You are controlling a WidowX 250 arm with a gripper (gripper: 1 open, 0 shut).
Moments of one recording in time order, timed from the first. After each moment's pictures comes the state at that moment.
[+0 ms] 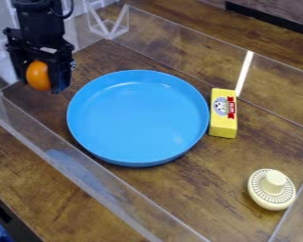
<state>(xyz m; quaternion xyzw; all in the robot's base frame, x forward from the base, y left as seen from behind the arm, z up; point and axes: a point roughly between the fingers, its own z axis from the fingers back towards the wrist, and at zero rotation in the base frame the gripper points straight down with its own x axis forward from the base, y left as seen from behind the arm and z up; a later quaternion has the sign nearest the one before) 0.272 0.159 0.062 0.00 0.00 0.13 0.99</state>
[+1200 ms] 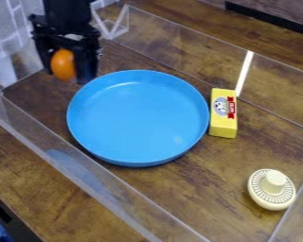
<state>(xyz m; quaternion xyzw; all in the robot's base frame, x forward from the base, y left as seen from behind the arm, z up) 0.291 0.109 0.093 -0.02 -0.02 0.08 1.00</state>
